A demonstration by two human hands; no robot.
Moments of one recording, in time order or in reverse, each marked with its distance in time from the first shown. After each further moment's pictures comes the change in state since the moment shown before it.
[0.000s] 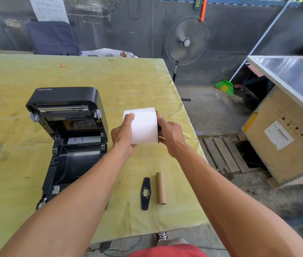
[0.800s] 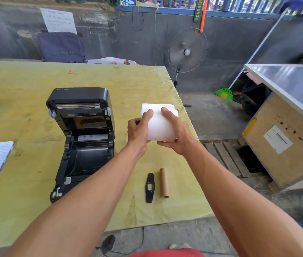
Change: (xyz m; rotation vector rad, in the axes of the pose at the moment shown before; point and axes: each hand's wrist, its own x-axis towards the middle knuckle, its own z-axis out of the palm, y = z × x) left_hand -0.053 0.003 0.006 0.070 -0.245 0.203; right_hand -0.050 -0.019 -0.018 0.193 -0.101 0.165
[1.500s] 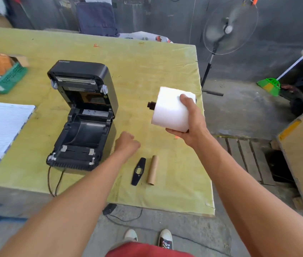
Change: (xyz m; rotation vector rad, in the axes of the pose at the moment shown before) left_hand -0.026 -0.068 -0.020 0.789 0.295 -0.331; right_hand 0.047 -0.012 -0.069 0.080 -0.174 0.023
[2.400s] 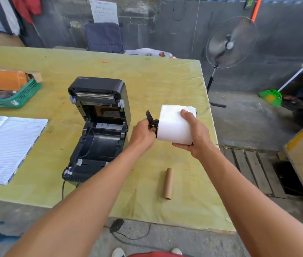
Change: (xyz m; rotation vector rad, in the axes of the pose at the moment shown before) left_hand 0.016 0.049 -0.034 -0.090 -0.002 0.435; right_hand 0.000 0.015 0.035 -0.082 0.055 -0.033
